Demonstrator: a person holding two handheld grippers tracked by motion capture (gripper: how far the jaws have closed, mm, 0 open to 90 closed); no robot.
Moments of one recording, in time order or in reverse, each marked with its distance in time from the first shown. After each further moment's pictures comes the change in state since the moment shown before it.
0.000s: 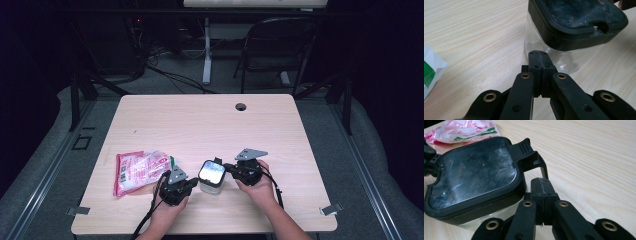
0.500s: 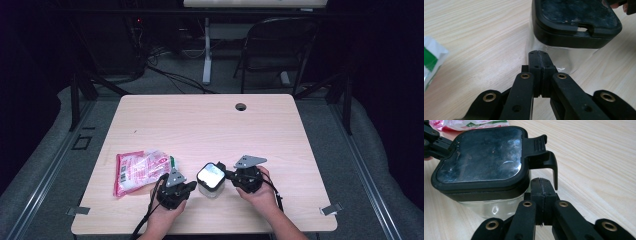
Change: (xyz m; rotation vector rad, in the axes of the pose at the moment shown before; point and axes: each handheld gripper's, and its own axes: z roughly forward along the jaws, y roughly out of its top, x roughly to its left) left arm -0.008 -0.003 -0.011 0.029 0.011 0.006; right arm 0.016 -0.010 -0.010 0.031 0.011 -0.050
